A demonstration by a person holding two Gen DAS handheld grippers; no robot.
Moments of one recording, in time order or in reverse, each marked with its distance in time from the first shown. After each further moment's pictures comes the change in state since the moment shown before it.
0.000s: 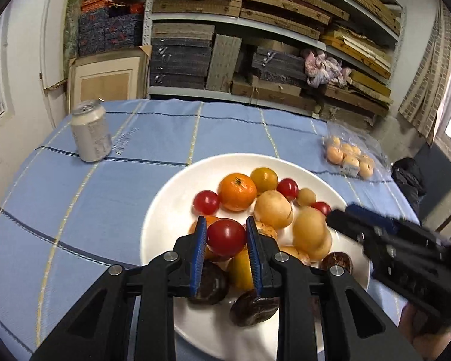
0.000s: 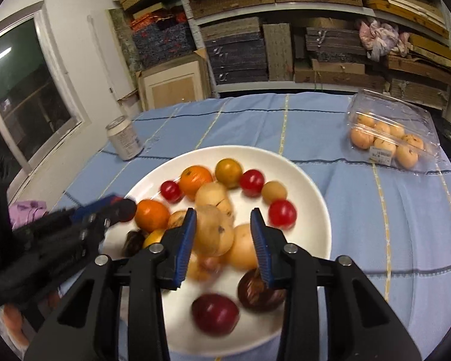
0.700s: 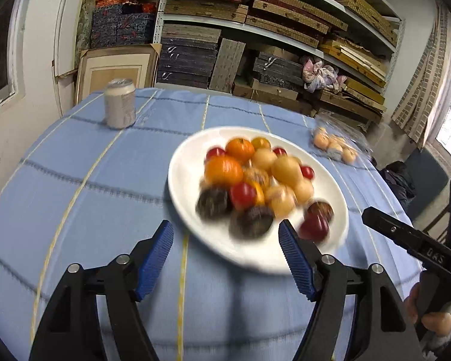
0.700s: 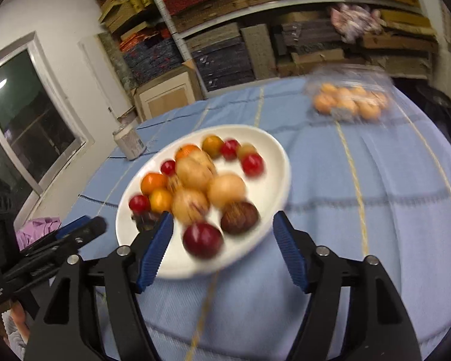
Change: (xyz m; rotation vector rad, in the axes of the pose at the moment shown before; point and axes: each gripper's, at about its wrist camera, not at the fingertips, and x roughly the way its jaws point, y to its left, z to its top) left arm -0.078 0.010 -0.075 -0.065 -0.028 -0.029; right arm -0.086 -0.042 -0.089 0.168 -0.046 0.041
